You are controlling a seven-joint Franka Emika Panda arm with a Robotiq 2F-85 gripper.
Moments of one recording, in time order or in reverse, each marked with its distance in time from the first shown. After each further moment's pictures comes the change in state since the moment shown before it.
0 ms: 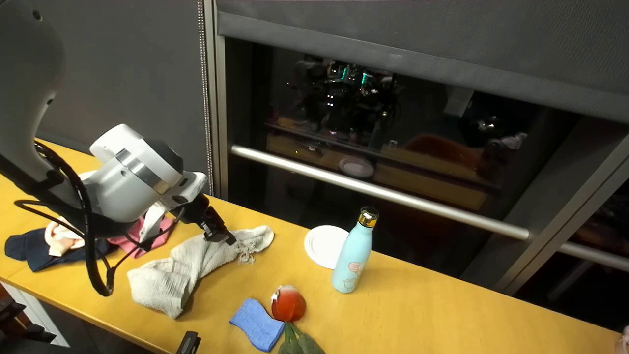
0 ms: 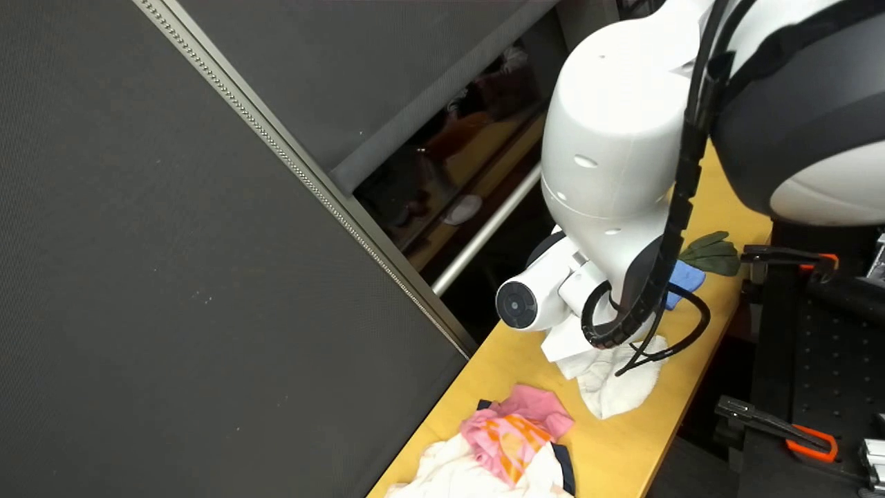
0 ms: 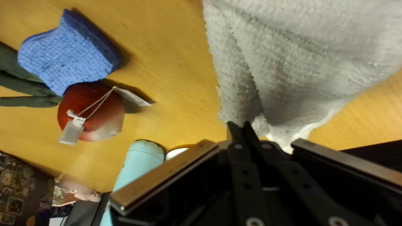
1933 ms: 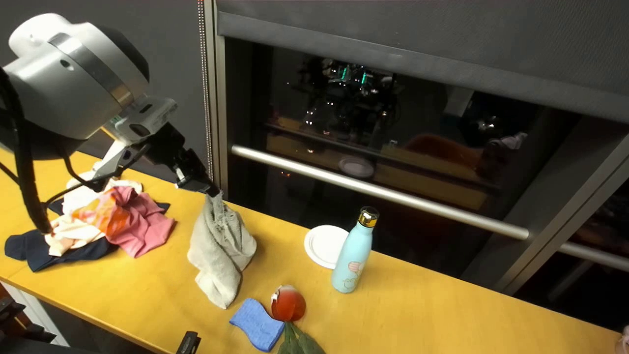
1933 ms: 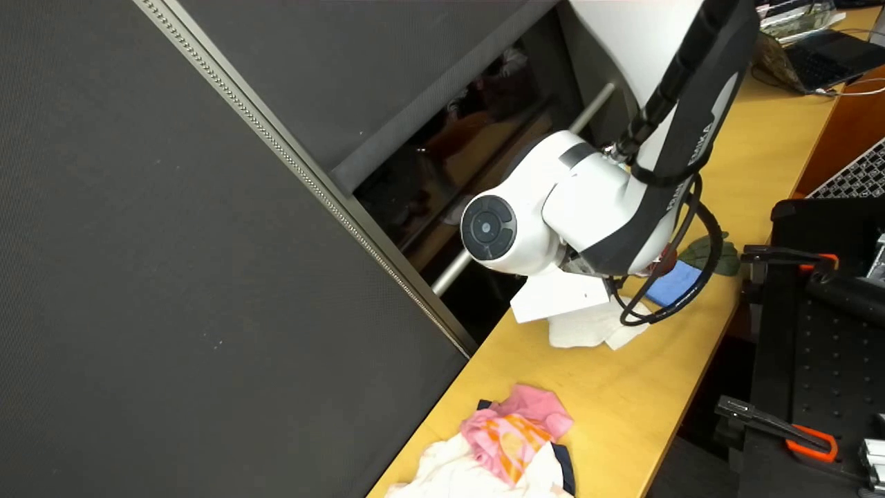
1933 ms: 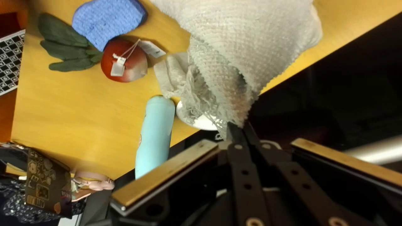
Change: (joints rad) arm -0.176 -0.519 0.244 -0.329 -0.300 -0.136 0.193
